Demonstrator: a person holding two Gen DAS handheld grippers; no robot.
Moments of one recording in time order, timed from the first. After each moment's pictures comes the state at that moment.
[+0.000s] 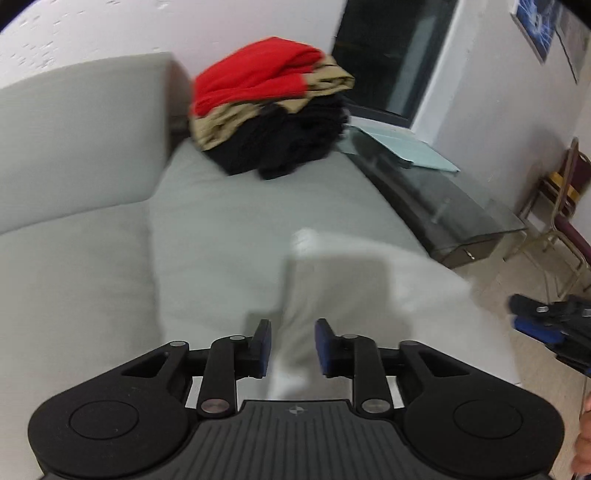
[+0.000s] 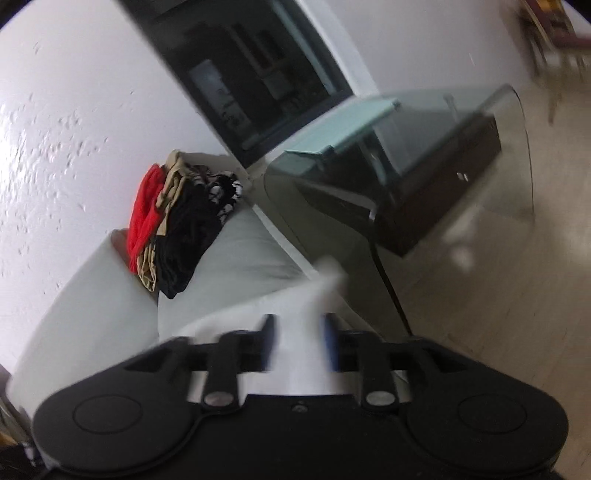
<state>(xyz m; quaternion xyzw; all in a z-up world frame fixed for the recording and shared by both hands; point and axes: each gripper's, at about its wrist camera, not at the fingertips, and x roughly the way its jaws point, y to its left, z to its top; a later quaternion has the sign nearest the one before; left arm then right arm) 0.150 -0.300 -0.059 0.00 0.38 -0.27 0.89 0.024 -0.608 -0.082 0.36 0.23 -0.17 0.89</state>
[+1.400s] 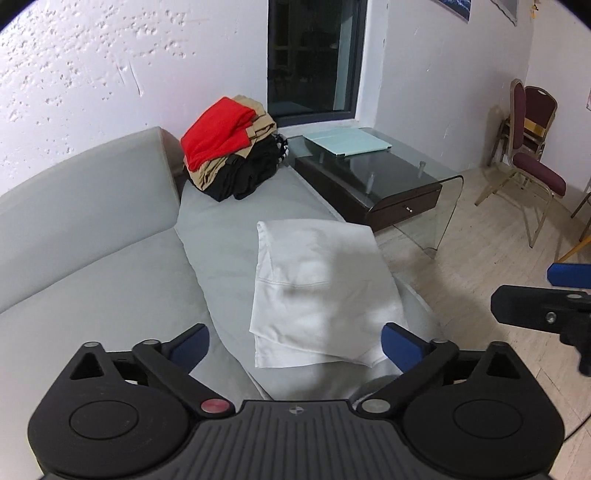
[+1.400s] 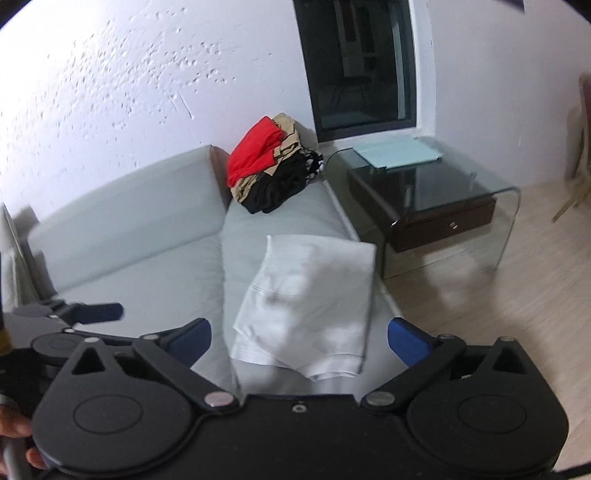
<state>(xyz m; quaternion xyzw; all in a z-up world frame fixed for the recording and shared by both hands) -0.041 -0.267 0.098 0.11 0.36 -0.29 0.88 -0.141 -0.440 0.116 0.14 0.35 -0.13 0.92</state>
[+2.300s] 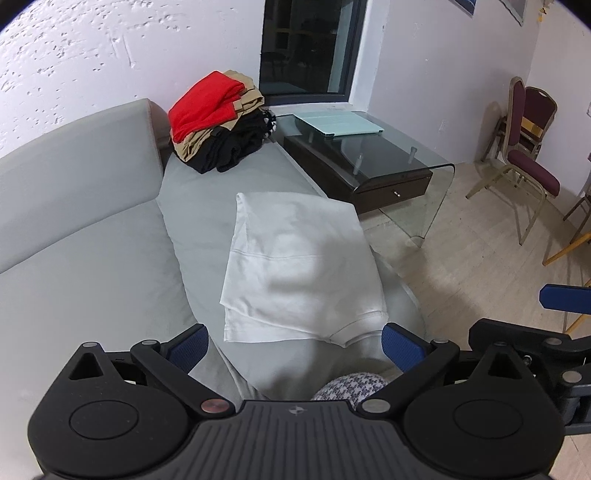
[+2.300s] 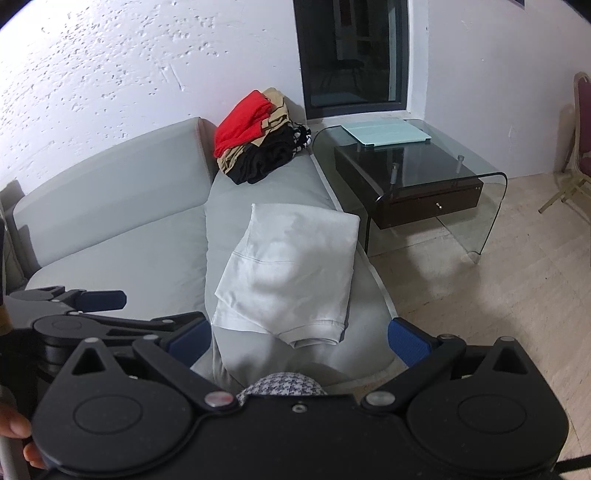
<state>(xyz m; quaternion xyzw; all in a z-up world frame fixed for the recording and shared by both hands) -0.045 -0.280 0.070 0.09 0.40 -0.30 0.86 -0.150 -0.435 0.094 0.13 0.38 -0.14 0.90</state>
